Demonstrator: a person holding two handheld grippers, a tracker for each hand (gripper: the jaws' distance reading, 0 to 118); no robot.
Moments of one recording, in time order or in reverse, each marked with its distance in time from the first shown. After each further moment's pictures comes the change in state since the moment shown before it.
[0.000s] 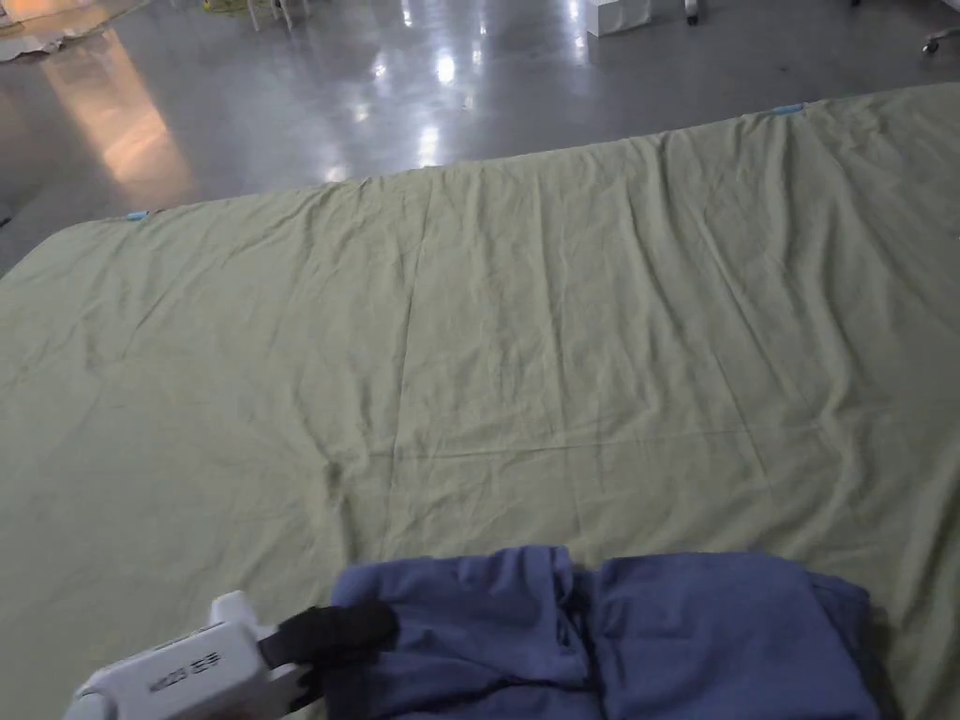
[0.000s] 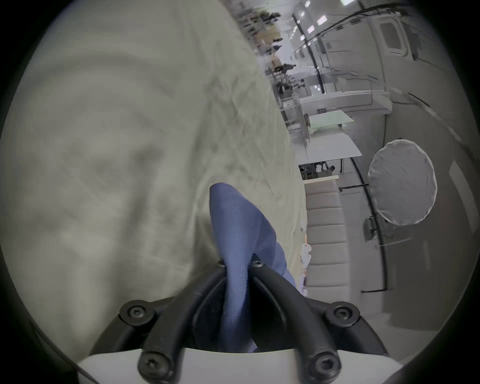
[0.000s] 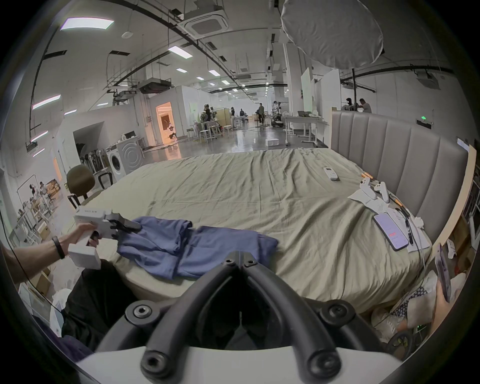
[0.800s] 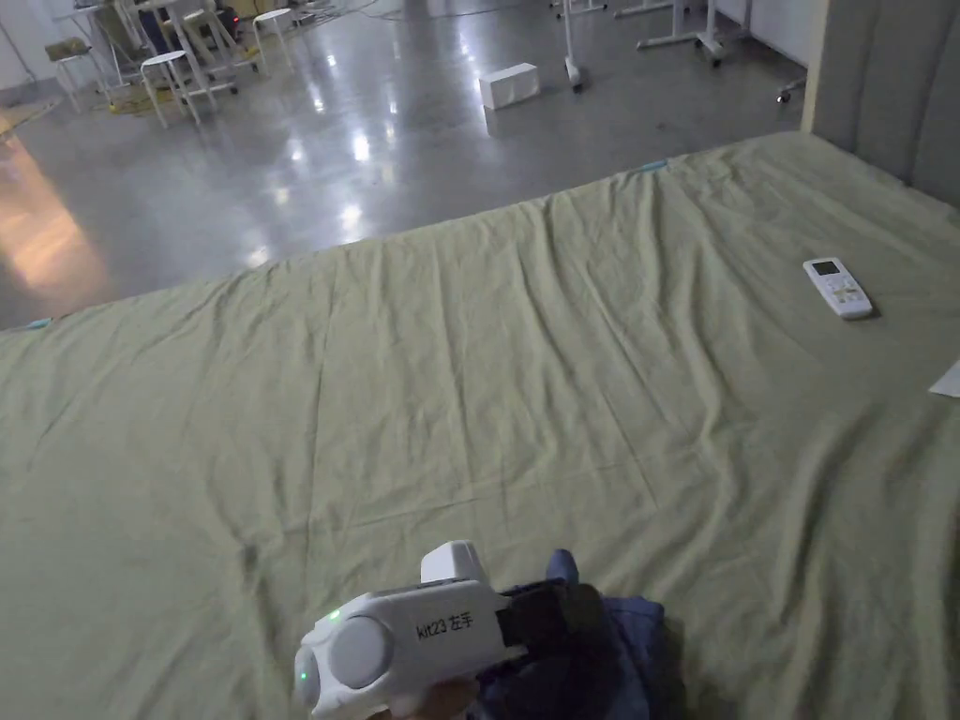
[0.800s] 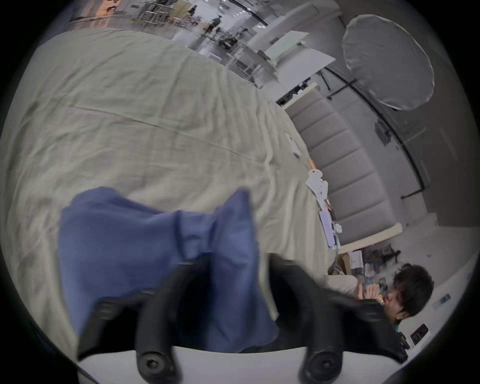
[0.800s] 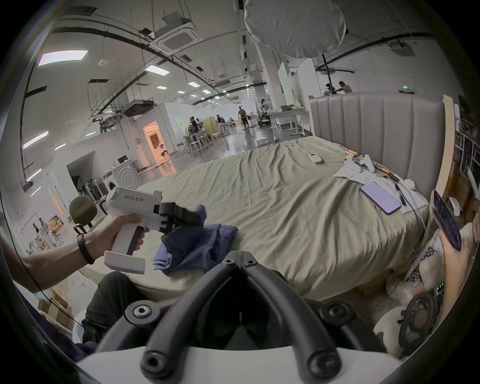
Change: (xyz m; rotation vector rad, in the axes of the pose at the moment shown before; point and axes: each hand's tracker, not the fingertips) left arm 0.155 -0.101 -0.175 -0.281 0.002 -0.492; right arm 0.032 -0.039 0.052 0.021 -0.018 -0.210
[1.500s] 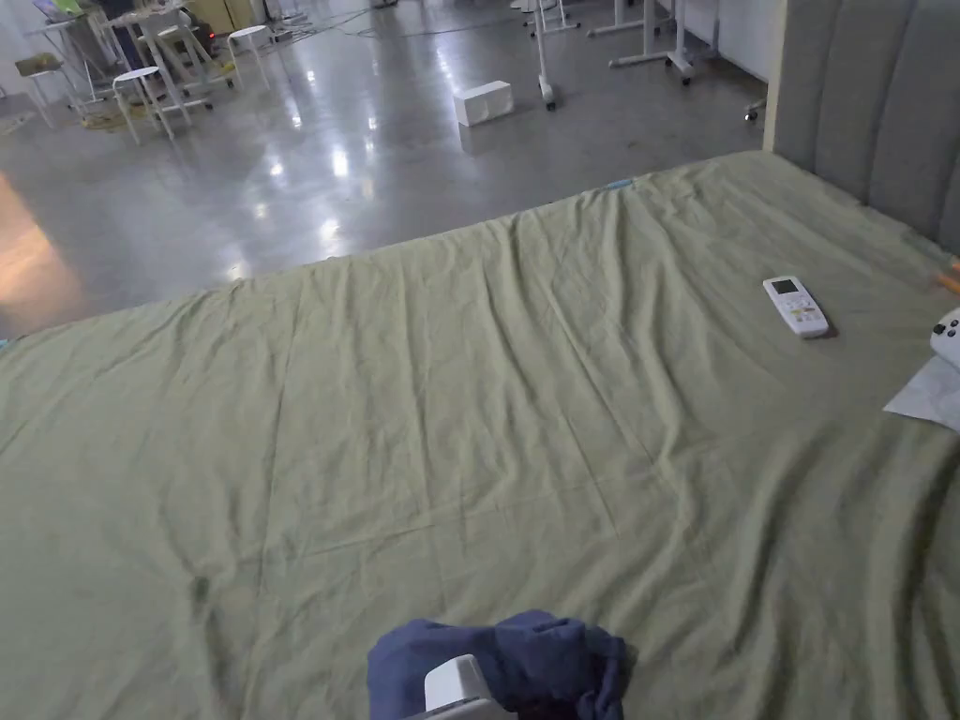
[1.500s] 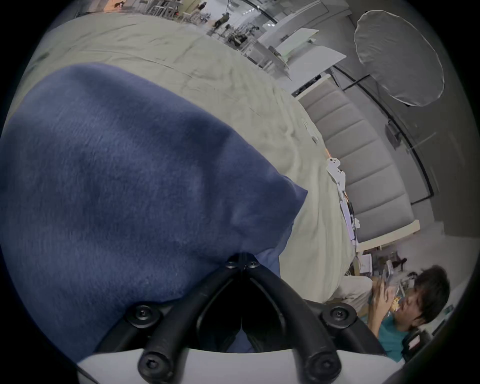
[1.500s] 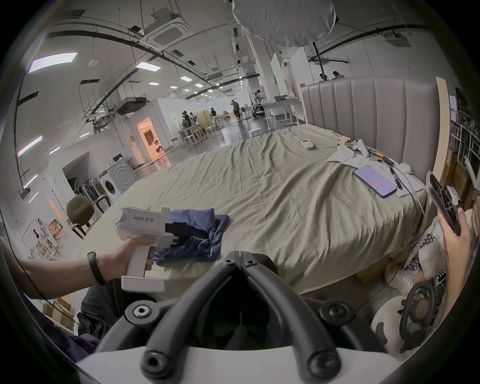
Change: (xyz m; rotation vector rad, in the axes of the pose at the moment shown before) left arm -0.009 -0.073 -0.055 -0.004 0.123 0.108; right arm 0.018 -0.016 -0.007 -0.053 -0.014 -0.025
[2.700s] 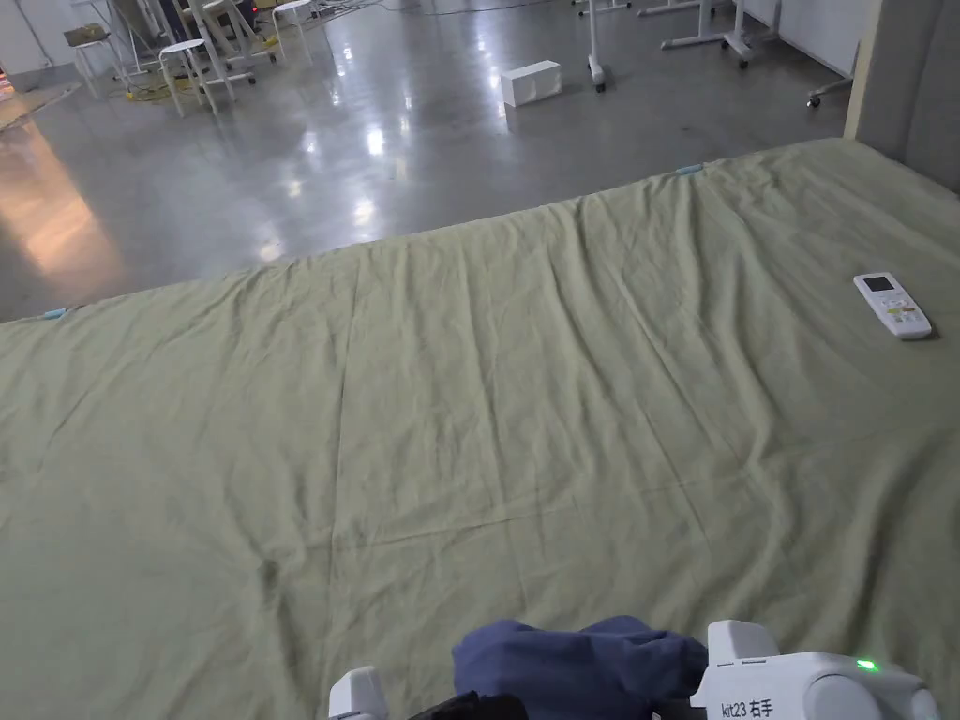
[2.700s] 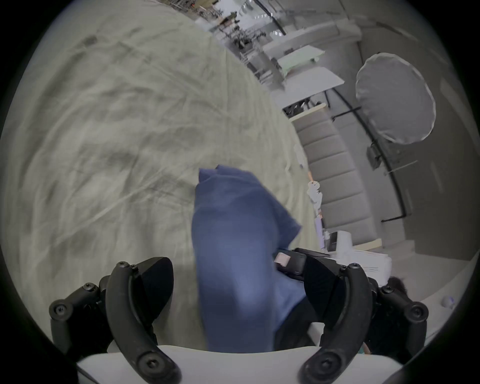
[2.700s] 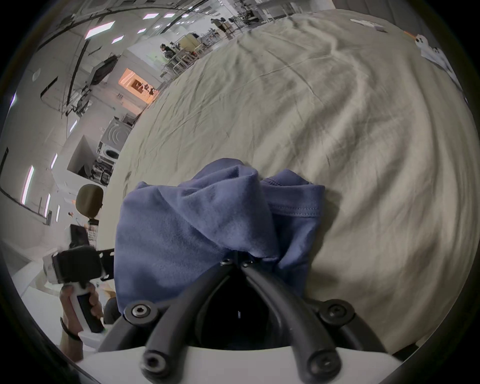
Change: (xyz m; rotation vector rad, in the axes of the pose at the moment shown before) left arm -0.121 0.059 0.092 -0.035 -0.164 0.070; right arm -0.058 0.030 -0.319 -0.596 0.157 -0.177
